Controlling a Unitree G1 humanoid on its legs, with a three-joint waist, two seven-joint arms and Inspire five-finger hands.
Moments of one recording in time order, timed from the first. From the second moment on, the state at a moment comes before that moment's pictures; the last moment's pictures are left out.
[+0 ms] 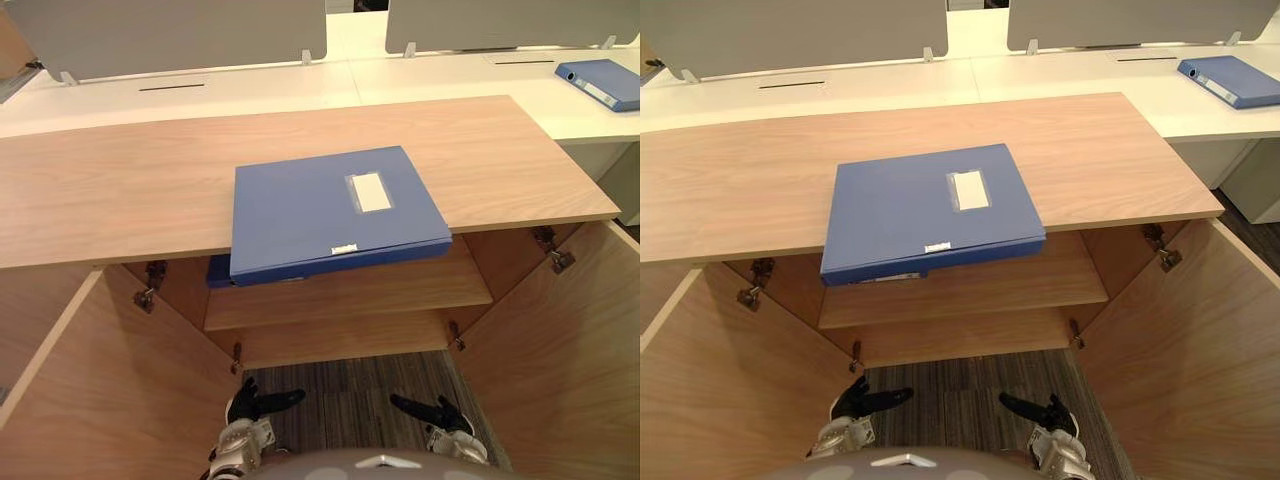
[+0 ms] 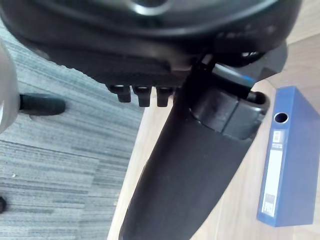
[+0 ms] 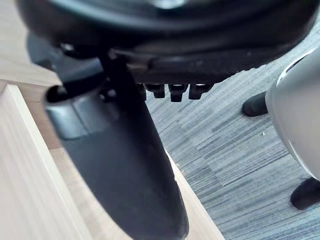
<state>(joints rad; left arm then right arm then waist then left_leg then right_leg) 0.03 -0.04 0.28 1.01 -0.07 -0.07 0.08 0.07 0.00 -0.30 1.02 0.23 -0.02 -0.08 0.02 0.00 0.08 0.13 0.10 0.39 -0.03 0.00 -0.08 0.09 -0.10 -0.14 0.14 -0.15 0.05</state>
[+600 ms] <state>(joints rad) 0.37 0.03 0.06 -0.07 -0.09 -0.16 0.12 0.17 -0.01 -0.25 0.92 0.24 -0.03 -0.09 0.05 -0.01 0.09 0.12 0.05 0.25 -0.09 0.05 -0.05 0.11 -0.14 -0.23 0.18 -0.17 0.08</state>
